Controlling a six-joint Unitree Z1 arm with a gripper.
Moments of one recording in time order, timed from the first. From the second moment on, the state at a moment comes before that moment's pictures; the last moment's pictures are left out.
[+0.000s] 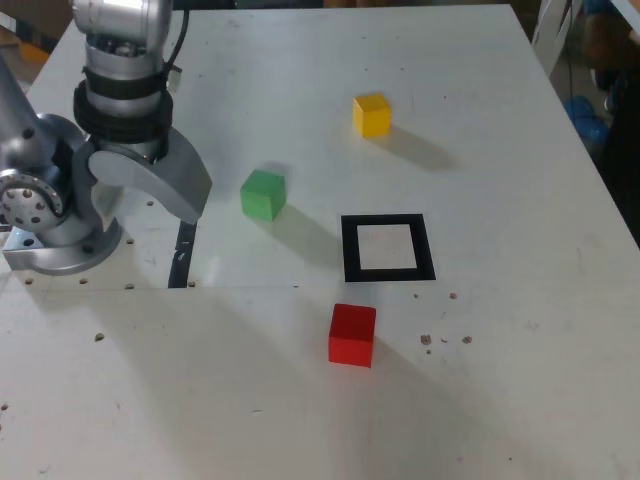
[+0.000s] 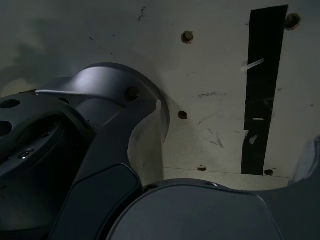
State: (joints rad) arm 0.01 1.41 -0.66 1.05 0.02 0.09
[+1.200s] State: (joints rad) arm -0.28 1.78 -1.45 1.26 0.00 -0.04
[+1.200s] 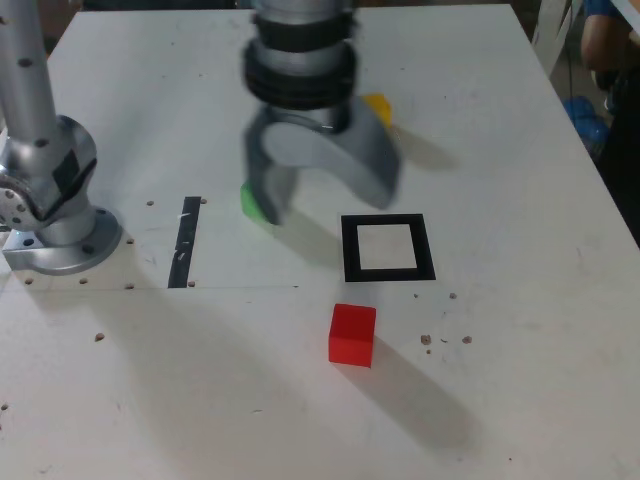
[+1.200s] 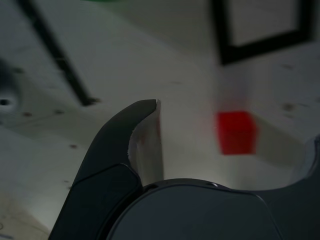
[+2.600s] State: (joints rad) arm -0.46 2.13 -1.60 1.28 -0.03 -0.36
